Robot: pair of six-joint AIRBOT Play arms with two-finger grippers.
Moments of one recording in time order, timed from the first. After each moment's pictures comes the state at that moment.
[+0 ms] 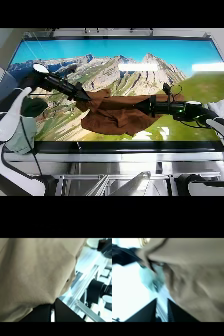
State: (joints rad) left arm 0.00 -1.82 1.51 0.65 -1.55 -1.17; right arm -0.02 -1.51 0.74 -0.07 1.18 0.86
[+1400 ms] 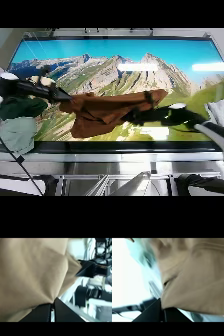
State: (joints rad) left arm 0.26 -1.62 1.34 0.54 -1.61 -1.05; right arm 0.15 -1.38 0.73 -0.06 1.13 0.92
